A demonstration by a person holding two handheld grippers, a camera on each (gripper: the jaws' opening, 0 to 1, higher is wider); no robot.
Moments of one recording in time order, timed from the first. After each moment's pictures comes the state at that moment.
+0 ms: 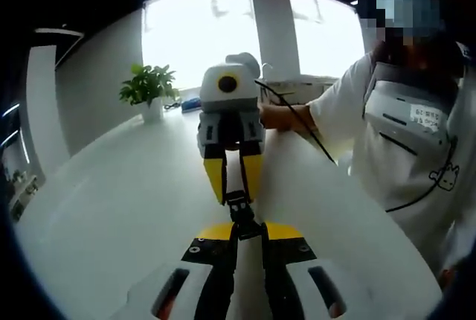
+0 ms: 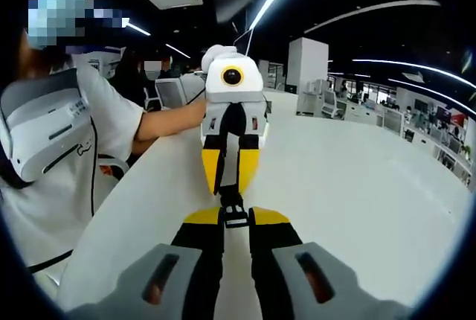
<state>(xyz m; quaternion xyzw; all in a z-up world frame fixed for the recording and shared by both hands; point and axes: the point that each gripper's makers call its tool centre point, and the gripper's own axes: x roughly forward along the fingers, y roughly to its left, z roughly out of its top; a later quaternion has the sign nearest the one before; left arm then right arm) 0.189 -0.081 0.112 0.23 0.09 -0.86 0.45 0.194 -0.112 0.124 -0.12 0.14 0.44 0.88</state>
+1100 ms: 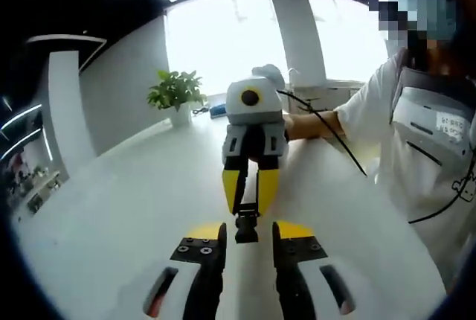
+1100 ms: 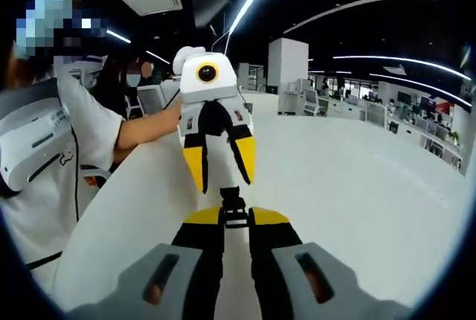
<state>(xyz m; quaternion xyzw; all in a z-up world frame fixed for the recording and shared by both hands) 0.212 -0.095 0.129 0.20 0.07 -0.82 0.53 0.211 -0.125 0.129 -0.10 0.12 0.39 0.91</state>
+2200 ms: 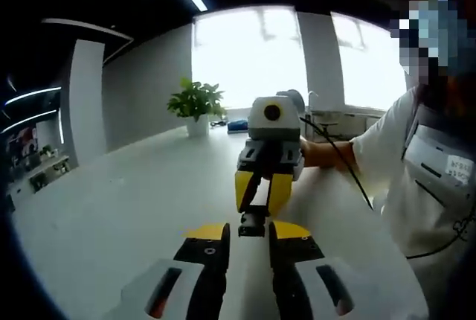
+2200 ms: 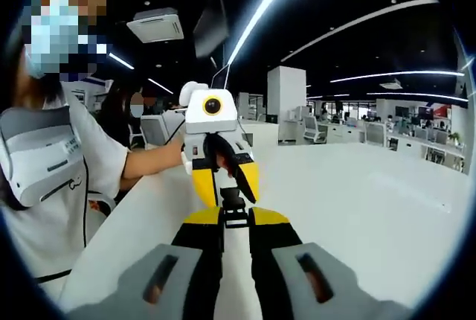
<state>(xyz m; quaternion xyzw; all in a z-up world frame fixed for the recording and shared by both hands) 0.211 -0.105 0.144 0.13 0.09 -0.81 0.56 0.214 -0.125 0.158 -0.06 0.05 0.39 0.92</state>
